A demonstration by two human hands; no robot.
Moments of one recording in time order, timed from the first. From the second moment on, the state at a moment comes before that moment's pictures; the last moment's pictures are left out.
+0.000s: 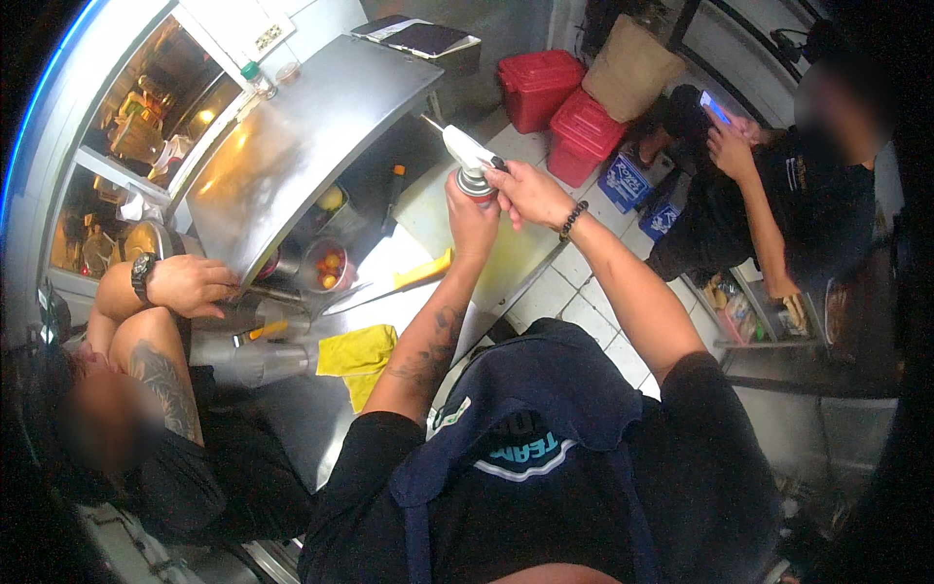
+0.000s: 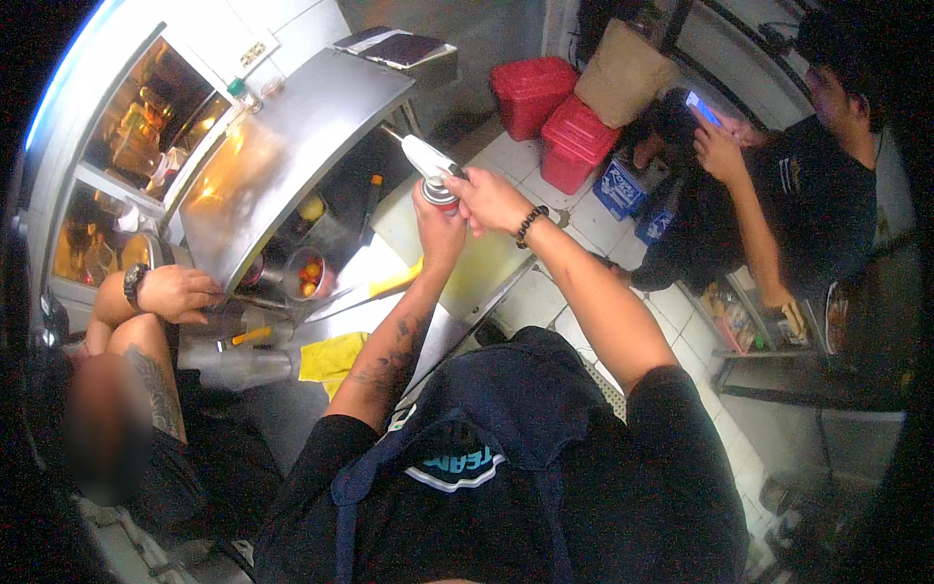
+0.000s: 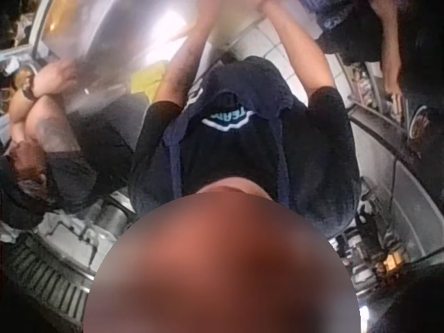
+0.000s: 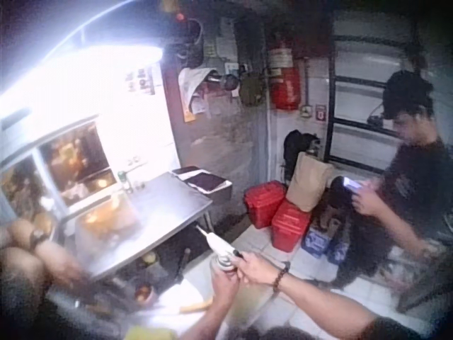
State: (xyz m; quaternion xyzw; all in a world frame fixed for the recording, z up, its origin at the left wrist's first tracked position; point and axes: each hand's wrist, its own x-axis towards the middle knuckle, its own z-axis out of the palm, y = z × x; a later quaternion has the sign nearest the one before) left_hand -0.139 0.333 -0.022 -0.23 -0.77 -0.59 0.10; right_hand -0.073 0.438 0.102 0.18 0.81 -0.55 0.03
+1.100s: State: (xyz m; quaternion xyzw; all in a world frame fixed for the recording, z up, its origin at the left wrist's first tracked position) left_hand -0.125 0.299 0.052 -0.23 -0.66 -0.71 -0.12; right_hand -0.034 0.435 0.108 0.09 0.85 -0.46 -0.24
